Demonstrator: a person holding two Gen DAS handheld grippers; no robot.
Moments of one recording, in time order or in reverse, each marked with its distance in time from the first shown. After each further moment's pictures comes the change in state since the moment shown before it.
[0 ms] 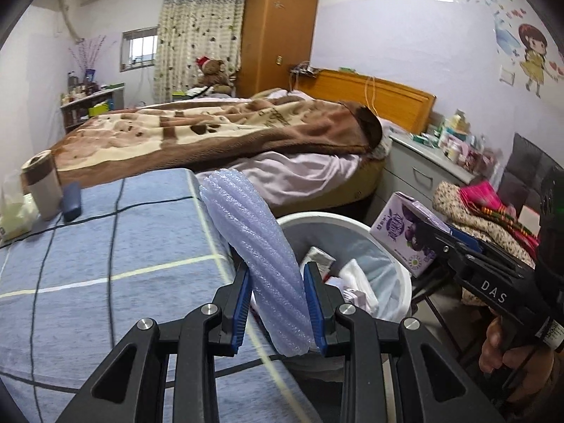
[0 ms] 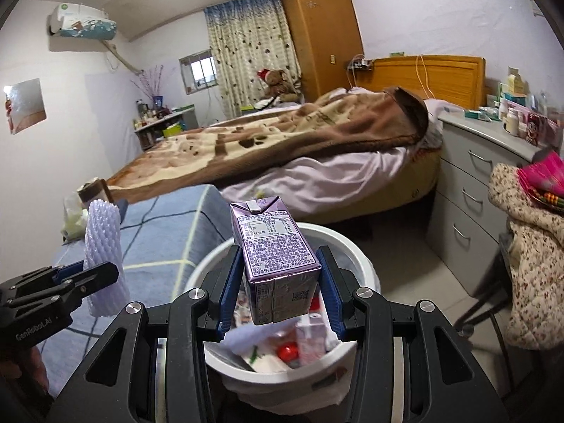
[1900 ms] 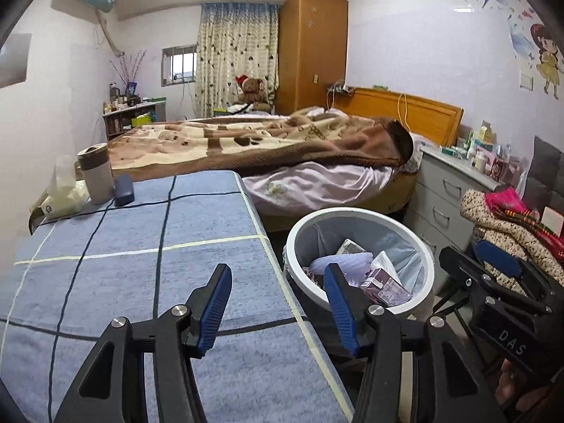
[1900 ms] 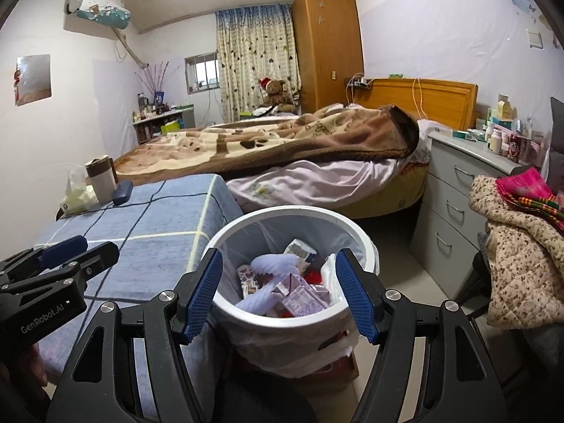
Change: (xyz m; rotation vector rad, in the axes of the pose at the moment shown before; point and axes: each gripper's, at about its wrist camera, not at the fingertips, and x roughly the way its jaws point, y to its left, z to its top) left arm -0.061 0.004 -0.060 -0.055 -0.105 0.179; right arm -0.059 0.036 -0.036 -0.083 -0.058 -0.063
